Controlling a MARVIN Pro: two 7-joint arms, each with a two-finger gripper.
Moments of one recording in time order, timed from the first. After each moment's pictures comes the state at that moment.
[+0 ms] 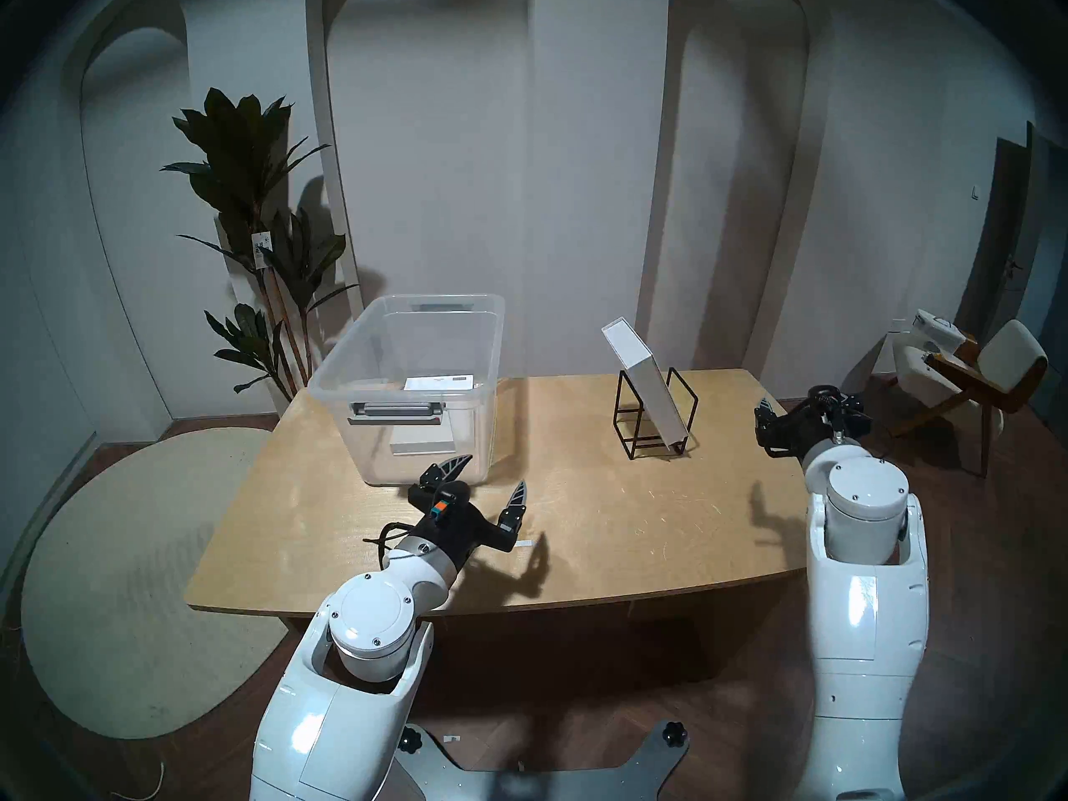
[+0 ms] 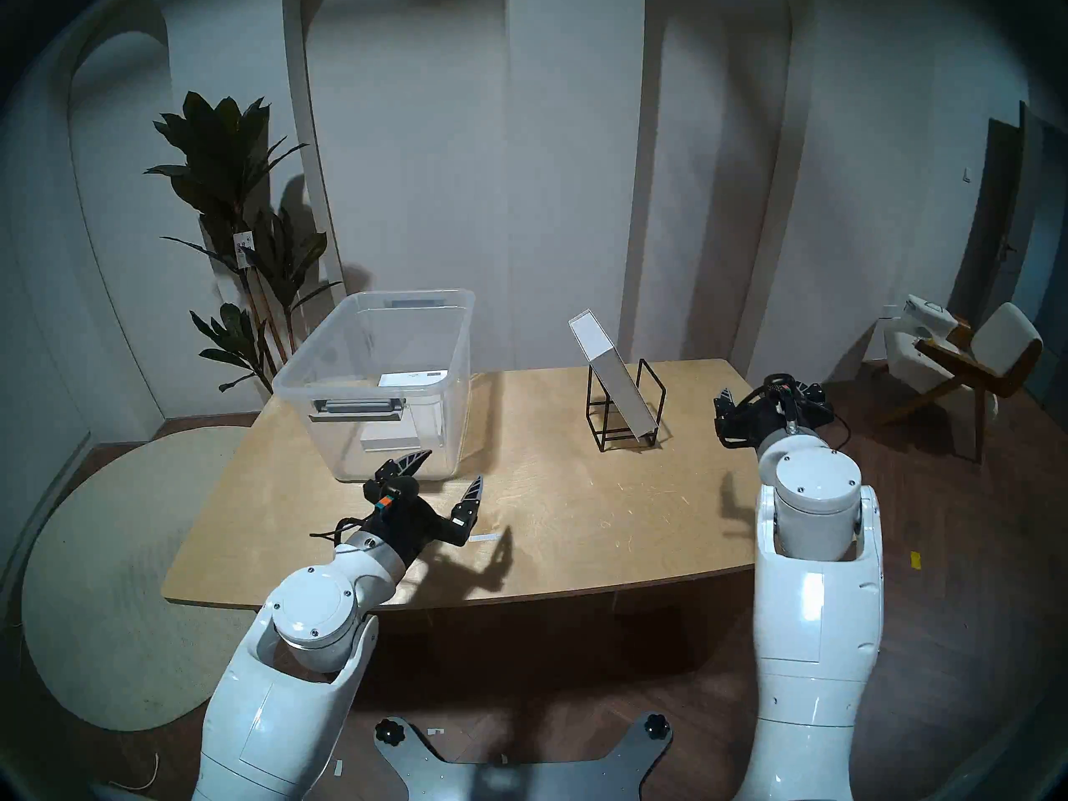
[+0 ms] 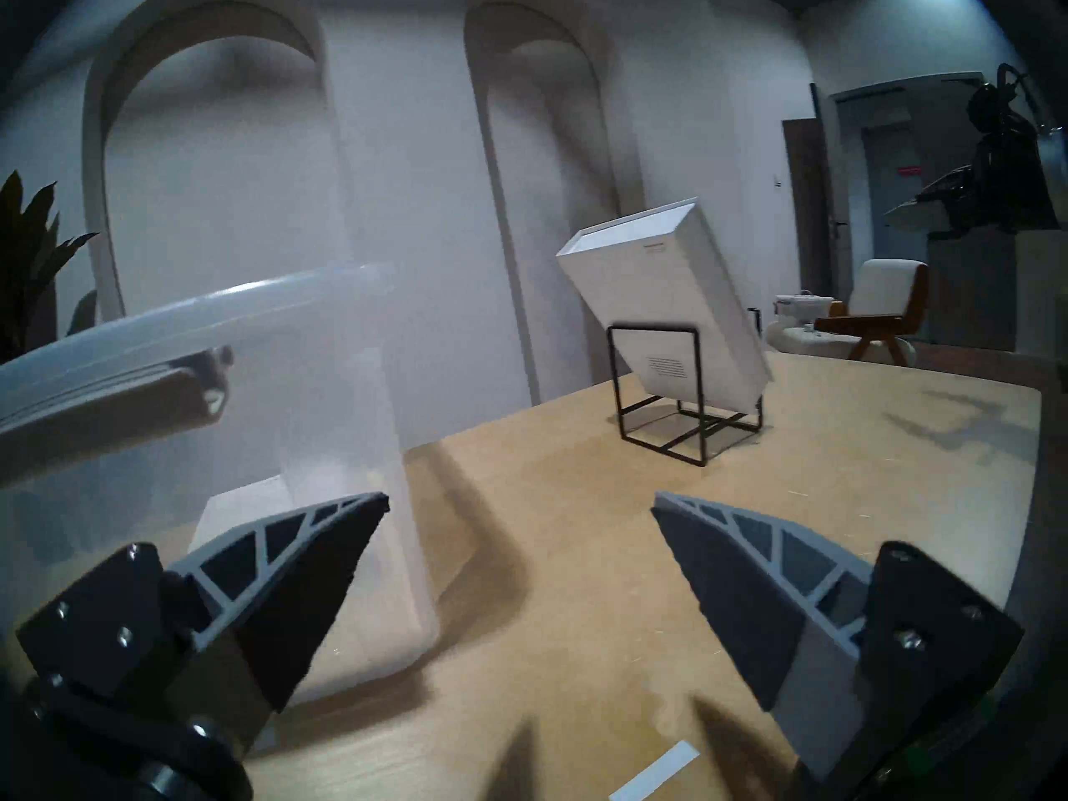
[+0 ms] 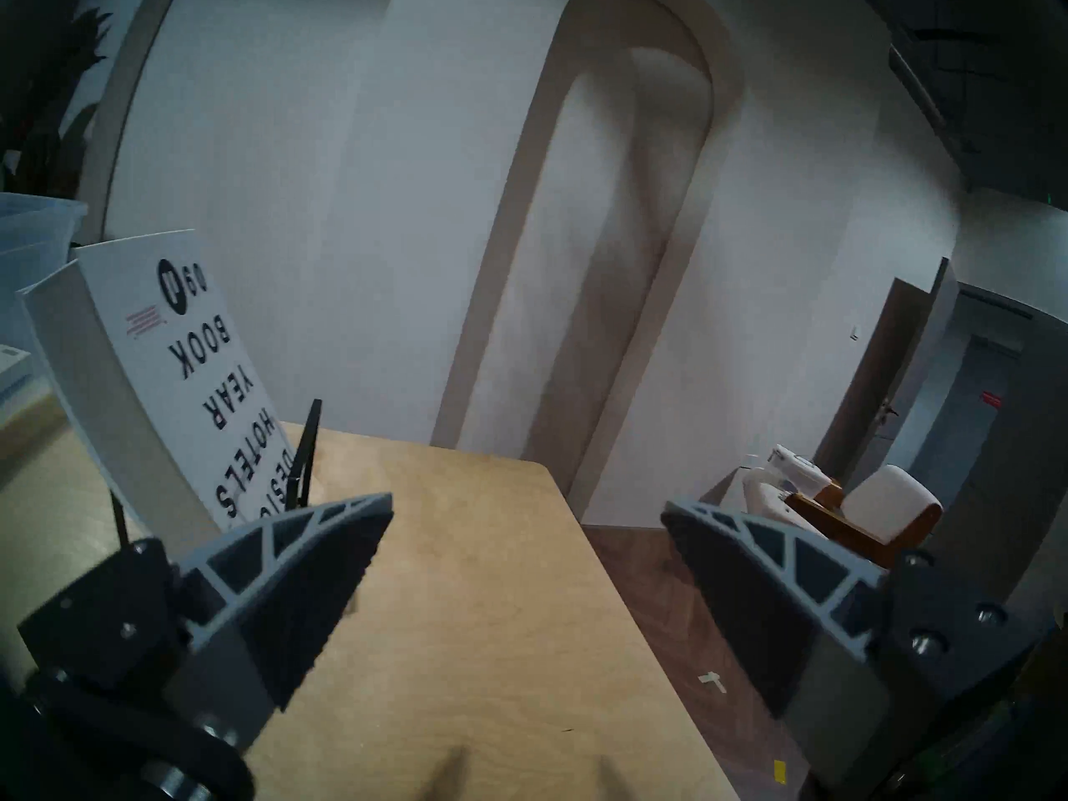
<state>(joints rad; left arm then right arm) 1.78 -1.43 -1.39 -1.87 0.10 0.09 -0.27 -1.56 -1.53 1.92 -1.89 -0.31 0.36 0.27</state>
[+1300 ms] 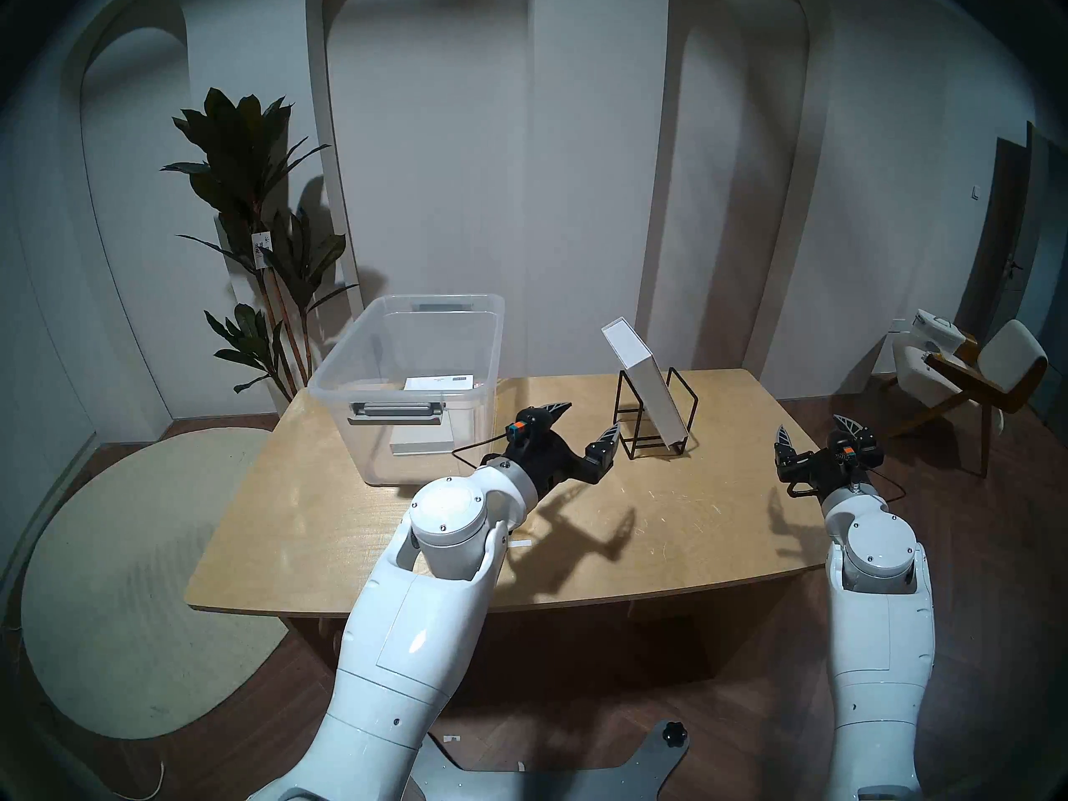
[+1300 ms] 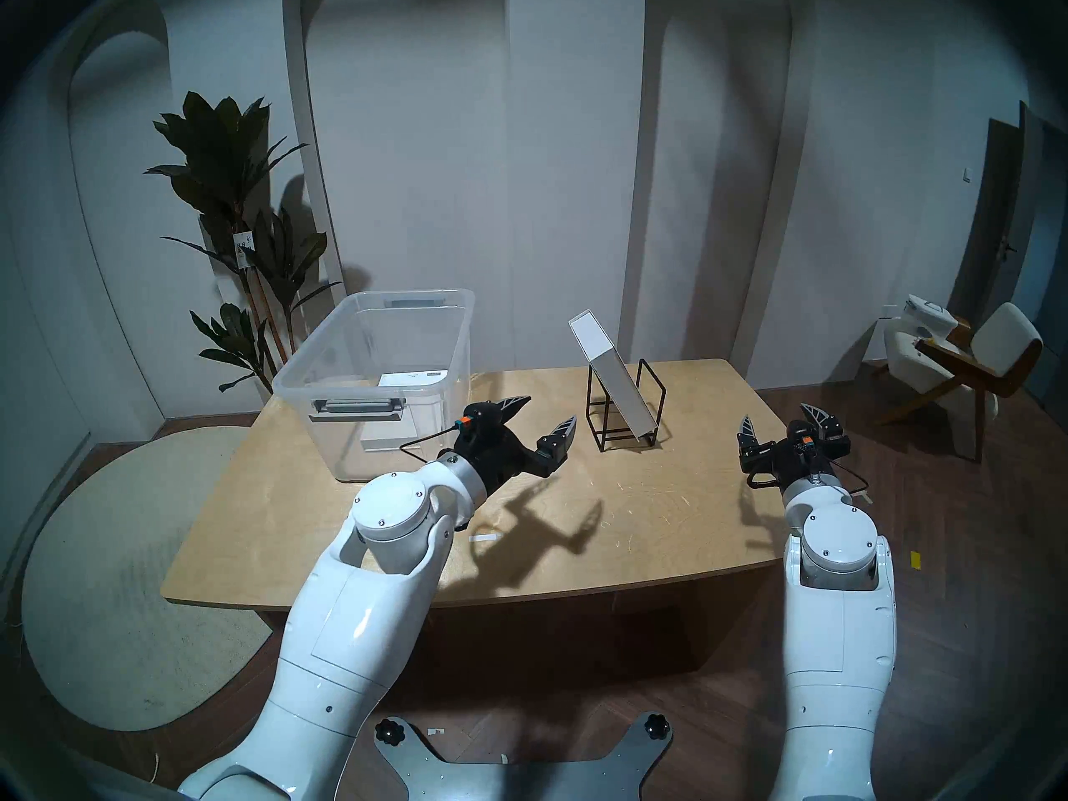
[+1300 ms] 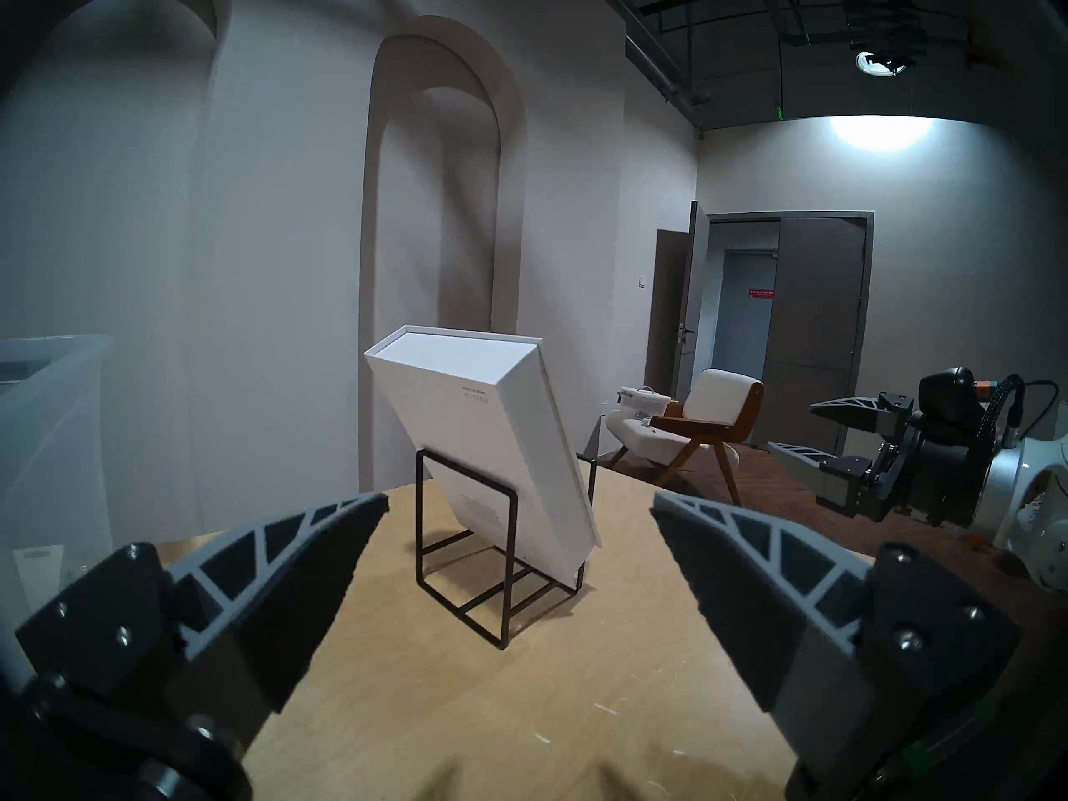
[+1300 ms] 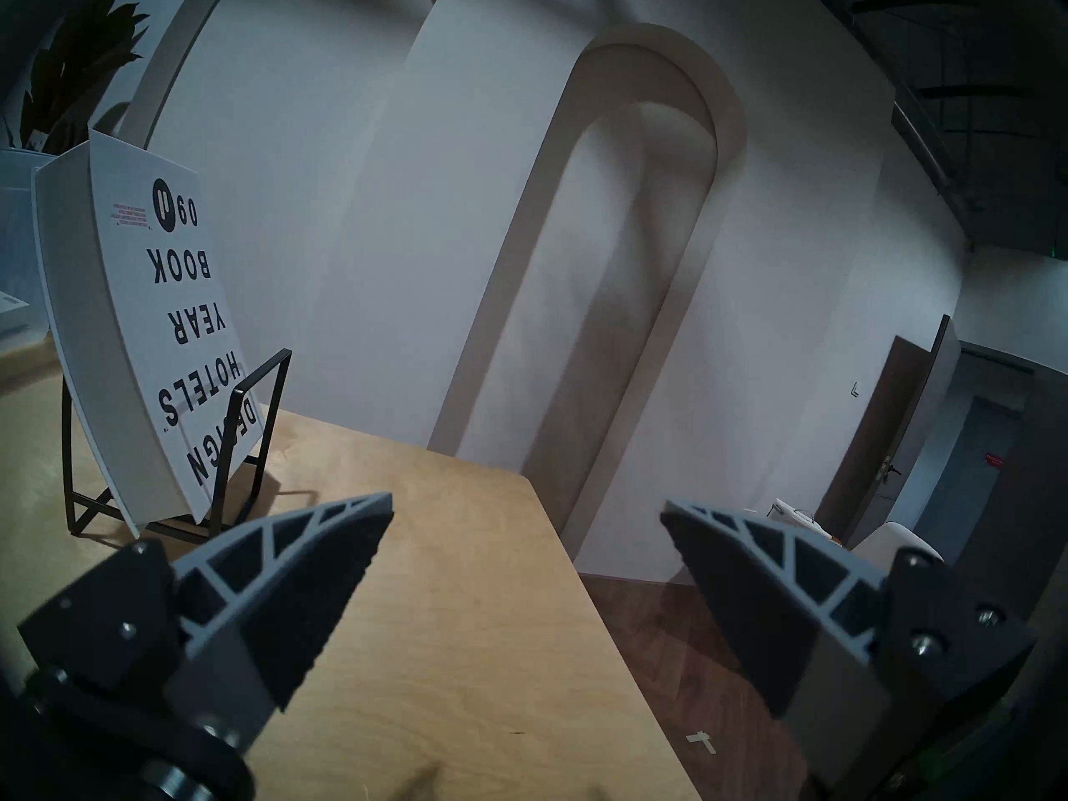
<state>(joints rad) 1.43 -1.60 -1.30 -1.59 -0.09 0.17 -0.43 -1.55 -1.46 2.01 -1.61 -0.26 -0.01 0.26</state>
